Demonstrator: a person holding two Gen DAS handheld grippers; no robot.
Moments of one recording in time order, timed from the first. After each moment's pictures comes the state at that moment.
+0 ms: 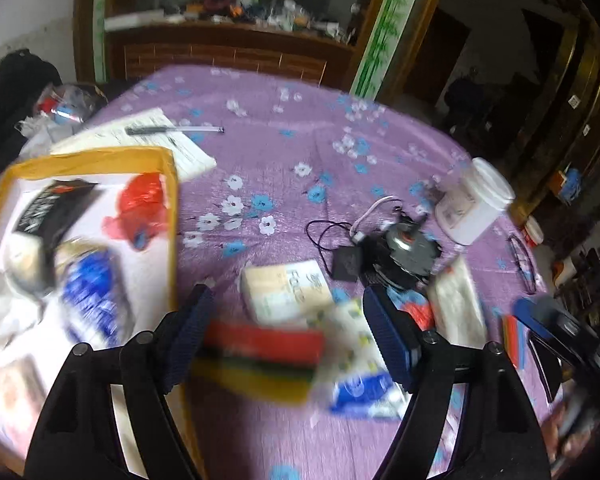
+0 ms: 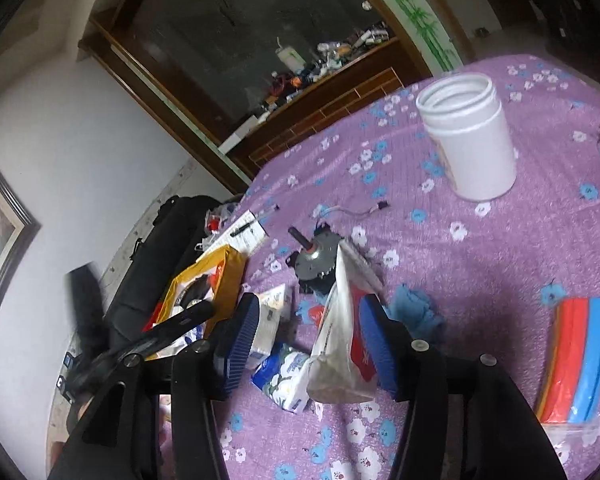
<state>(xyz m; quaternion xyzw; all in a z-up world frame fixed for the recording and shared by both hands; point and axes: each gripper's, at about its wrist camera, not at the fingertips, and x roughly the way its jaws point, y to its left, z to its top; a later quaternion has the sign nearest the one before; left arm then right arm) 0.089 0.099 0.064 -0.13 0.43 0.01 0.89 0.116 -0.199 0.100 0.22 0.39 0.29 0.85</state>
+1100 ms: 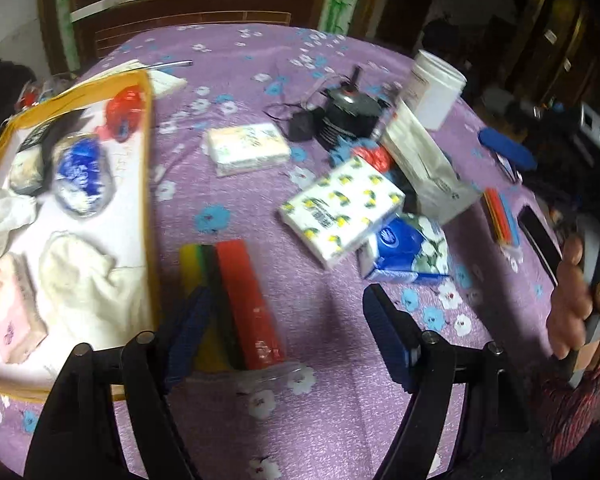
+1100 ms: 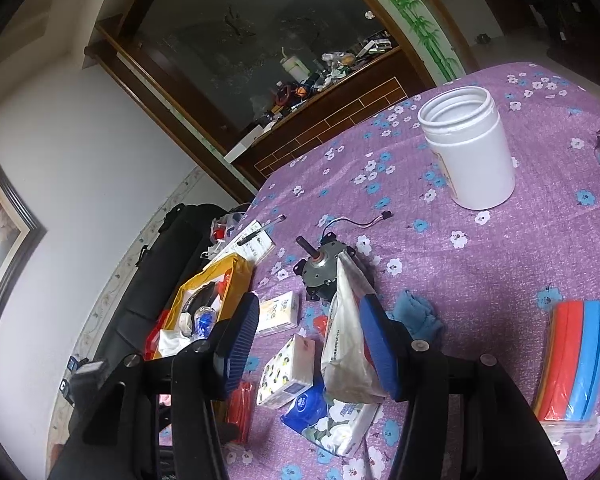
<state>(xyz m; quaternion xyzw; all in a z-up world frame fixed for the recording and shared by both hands) -0.019 0.049 0.041 -0.06 0.49 -0.05 0.87 0.109 -0.203 0.107 0.23 0.37 0.29 0.85</state>
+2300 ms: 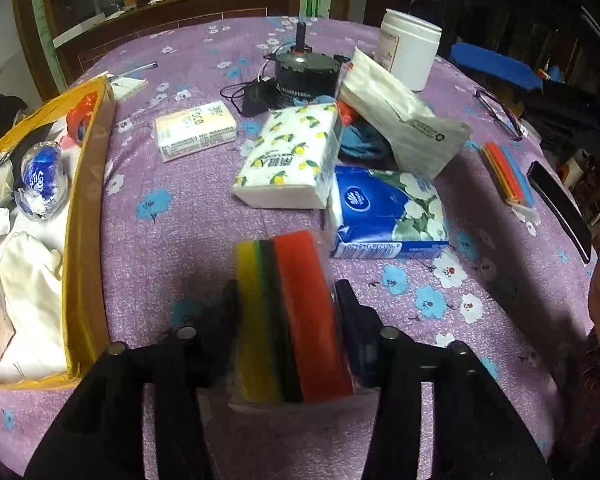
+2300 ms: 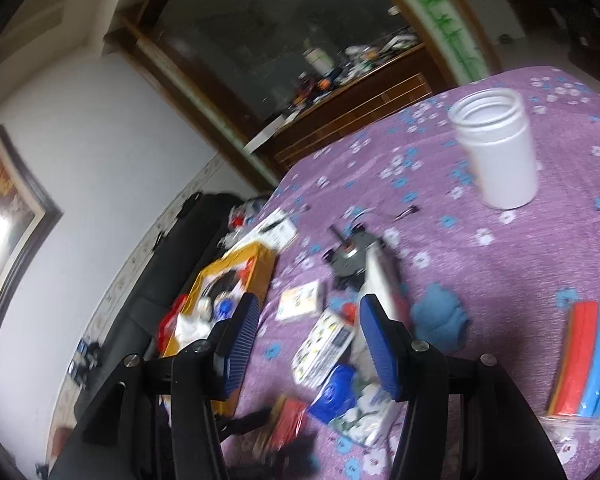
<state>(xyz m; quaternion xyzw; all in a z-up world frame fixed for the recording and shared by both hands) -0.023 0.012 0.011 -0.02 0.48 -0.05 0.87 0.098 -0.188 0.115 0.21 0.38 0.34 0.83</state>
